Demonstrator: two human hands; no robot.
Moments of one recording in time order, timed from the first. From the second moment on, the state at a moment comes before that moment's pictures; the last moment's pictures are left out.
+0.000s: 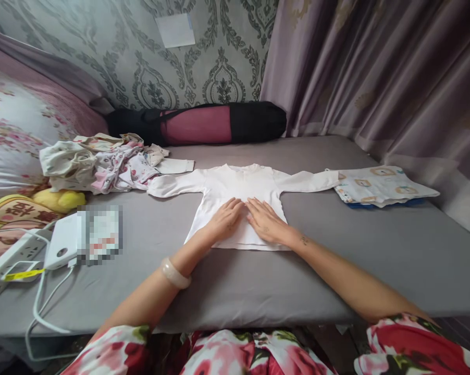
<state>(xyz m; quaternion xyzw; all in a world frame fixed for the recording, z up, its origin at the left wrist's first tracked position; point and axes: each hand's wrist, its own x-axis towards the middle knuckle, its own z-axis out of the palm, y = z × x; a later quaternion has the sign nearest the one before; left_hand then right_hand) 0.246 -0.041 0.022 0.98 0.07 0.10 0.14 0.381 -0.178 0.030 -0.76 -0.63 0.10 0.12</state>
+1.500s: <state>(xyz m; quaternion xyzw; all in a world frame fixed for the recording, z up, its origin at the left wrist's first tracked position) 0.349 0.079 -0.011 0.93 0.35 0.09 0.06 0.473 -0.060 0.001 -0.89 -0.43 0.03 0.13</state>
